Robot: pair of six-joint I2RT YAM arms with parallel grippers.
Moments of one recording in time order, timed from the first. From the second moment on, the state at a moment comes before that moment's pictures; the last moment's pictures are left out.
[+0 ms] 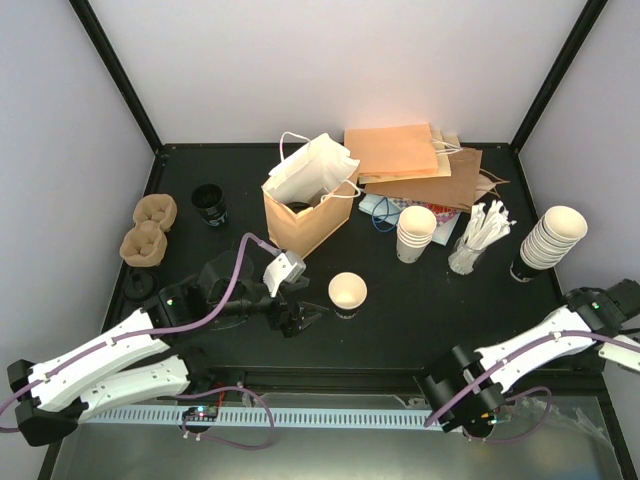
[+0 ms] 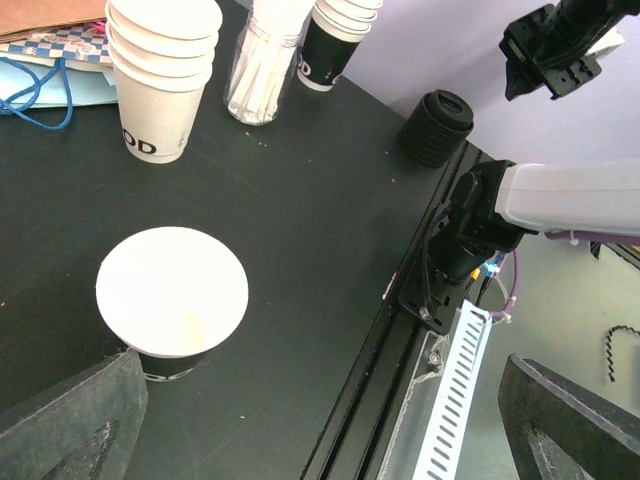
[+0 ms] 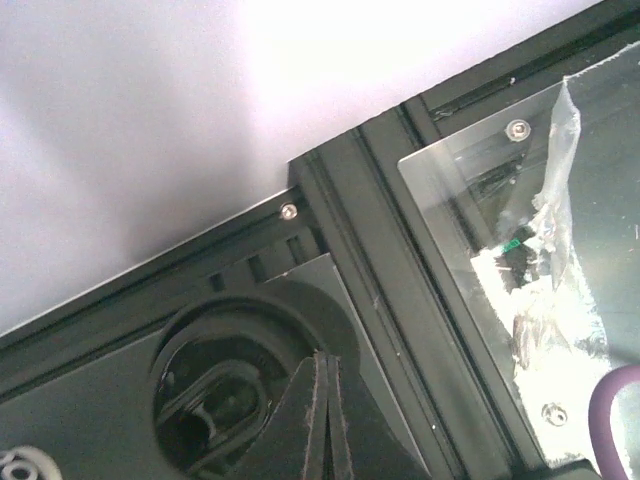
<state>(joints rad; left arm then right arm) -0.99 0.77 0.81 -0.49 0.28 -0.33 -1.08 0.86 0.82 -1.06 0.32 0.86</state>
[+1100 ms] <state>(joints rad) -0.99 0.90 0.88 -0.50 0.23 -0.28 -1.52 1.26 0.57 -0.53 -0.10 0.82</state>
